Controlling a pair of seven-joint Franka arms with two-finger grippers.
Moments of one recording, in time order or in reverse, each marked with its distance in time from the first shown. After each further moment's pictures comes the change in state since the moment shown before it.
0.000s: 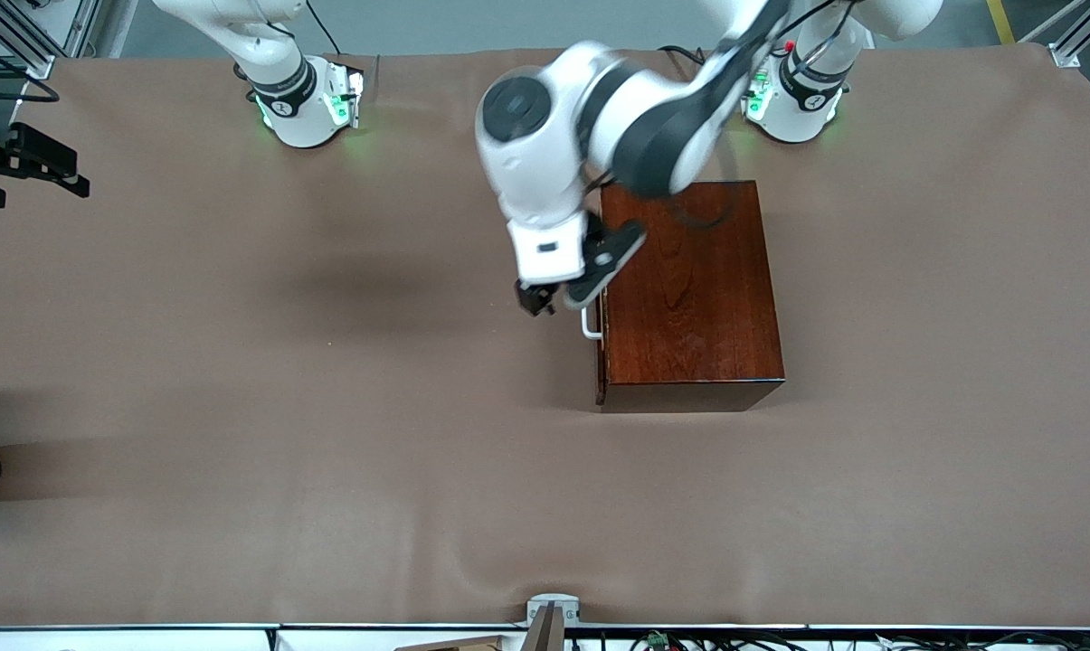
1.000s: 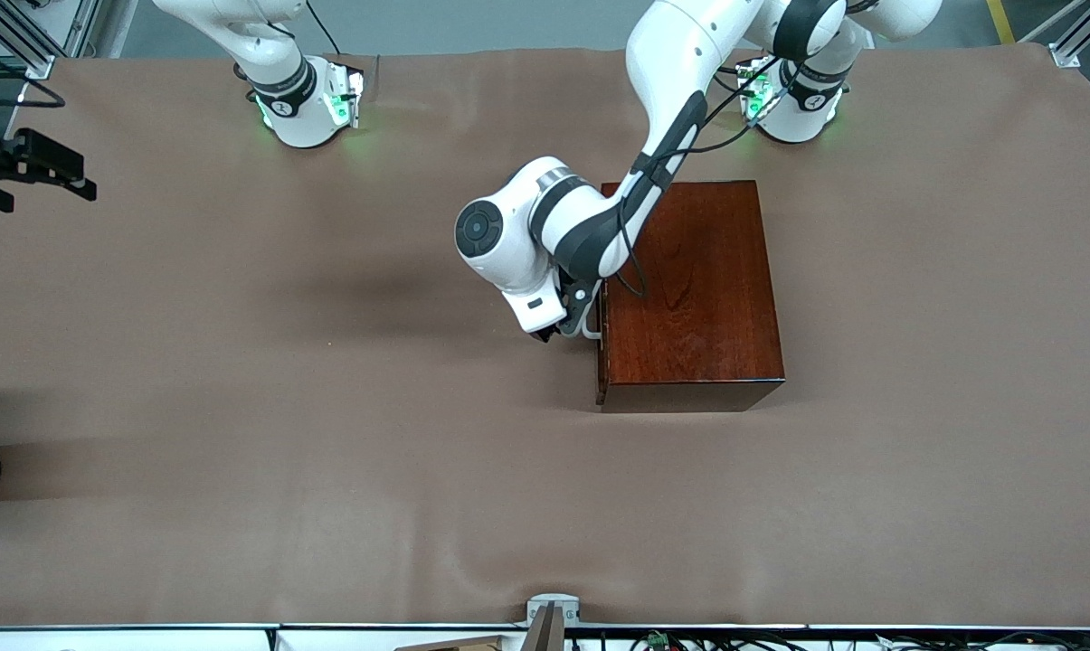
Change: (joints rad) left arm -0.065 0.329 -0.028 -0.029 -0.004 0.106 -0.463; right arm 0.002 0.006 0.006 0.003 0.008 -0.011 0.000
